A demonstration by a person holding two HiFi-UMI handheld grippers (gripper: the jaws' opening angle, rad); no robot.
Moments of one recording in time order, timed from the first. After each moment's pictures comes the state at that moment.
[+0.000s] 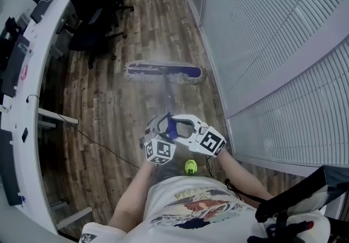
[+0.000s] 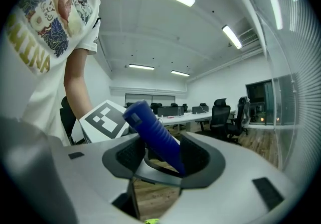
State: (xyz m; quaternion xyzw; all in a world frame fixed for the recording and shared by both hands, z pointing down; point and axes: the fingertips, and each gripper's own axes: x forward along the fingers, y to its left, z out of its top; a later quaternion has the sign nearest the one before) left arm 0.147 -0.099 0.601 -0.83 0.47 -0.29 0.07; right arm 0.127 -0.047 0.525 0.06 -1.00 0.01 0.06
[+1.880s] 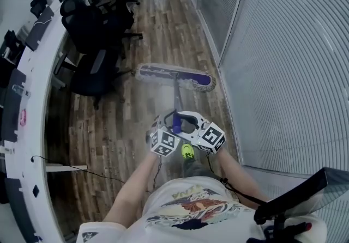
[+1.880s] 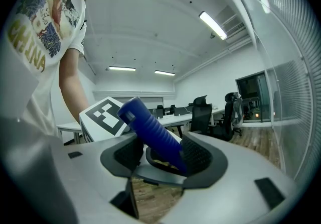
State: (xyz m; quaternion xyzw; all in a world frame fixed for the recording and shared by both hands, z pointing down) left arm -0.055 -0.710 0.605 -0.85 0.44 -0.29 0.05; right arm -0.082 -0.659 0.535 0.10 -0.99 0.04 0.04
